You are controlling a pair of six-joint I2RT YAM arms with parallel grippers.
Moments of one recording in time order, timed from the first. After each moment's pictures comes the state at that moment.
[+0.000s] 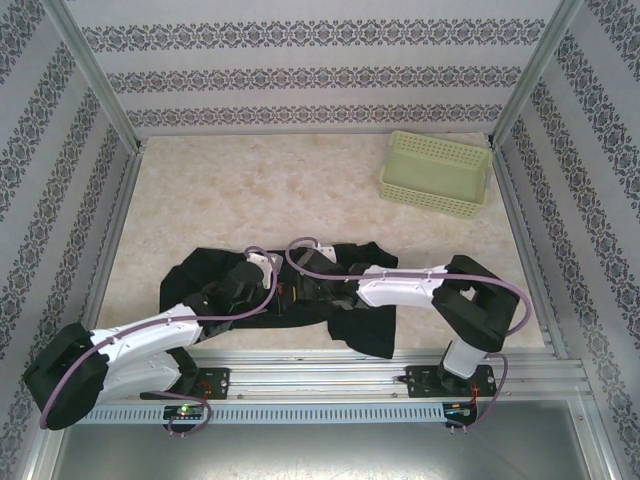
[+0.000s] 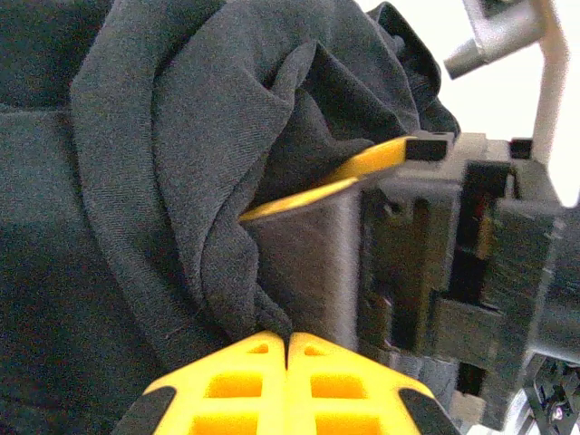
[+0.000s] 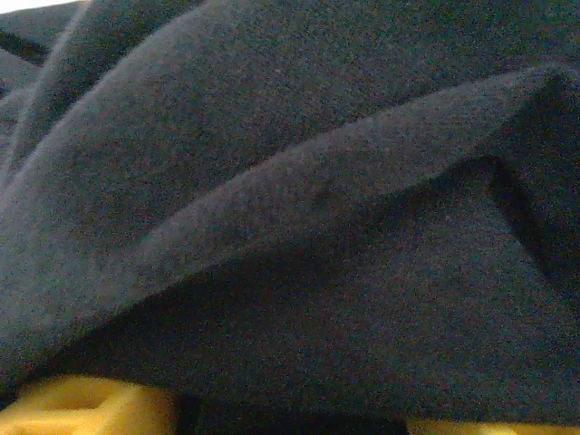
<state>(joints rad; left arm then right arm) -0.76 1.07 0.37 0.06 0.14 -0.71 1.00 1.71 0.90 -0.21 0.17 0.86</state>
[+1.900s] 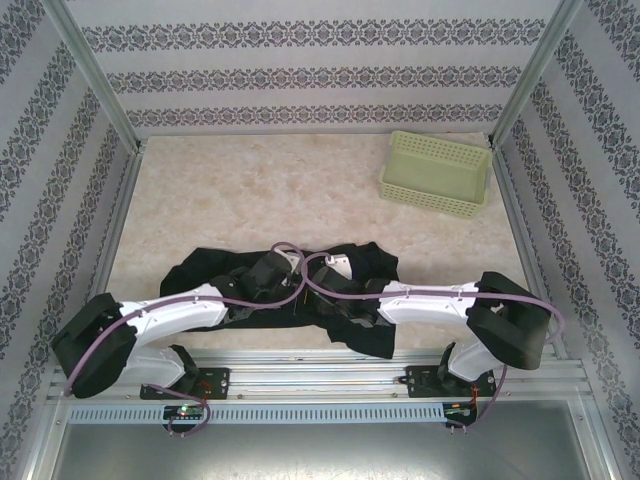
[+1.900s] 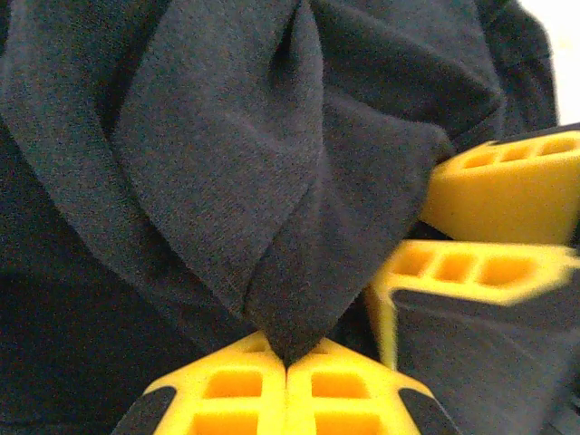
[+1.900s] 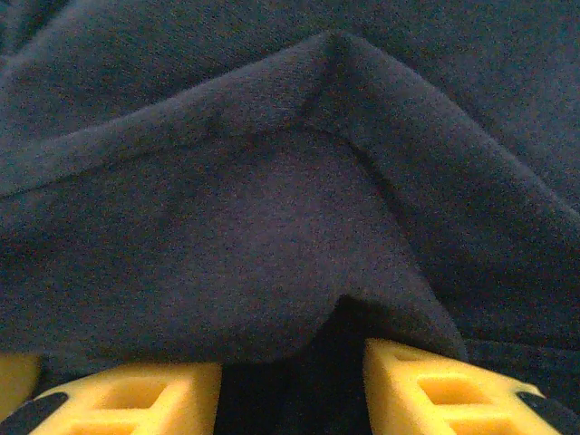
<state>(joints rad) -0.83 1.28 0.59 -0.15 0.10 -0.60 1.07 1.51 0.74 -0.26 0.29 0.83</state>
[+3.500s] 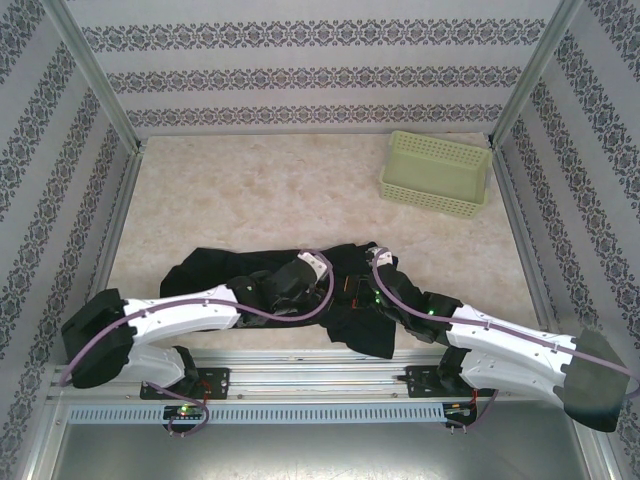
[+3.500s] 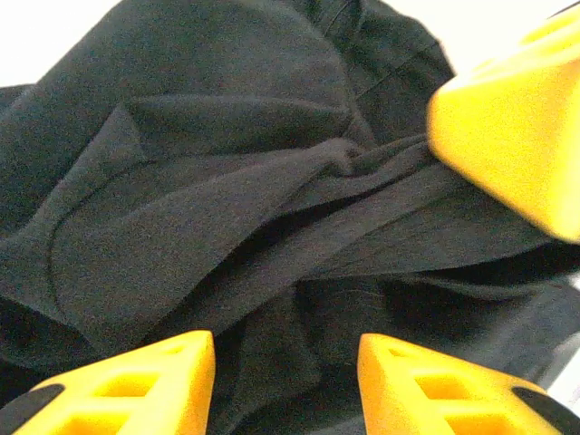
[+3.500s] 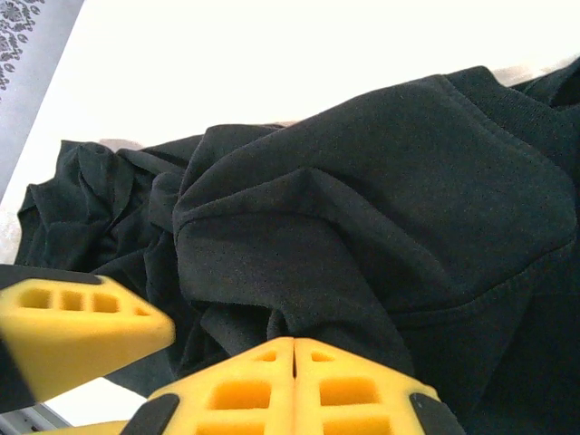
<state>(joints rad) -1.01 1.36 0.76 -0.24 -0.09 -0.43 0.94 0.95 0.47 -0.15 0.18 0.86</state>
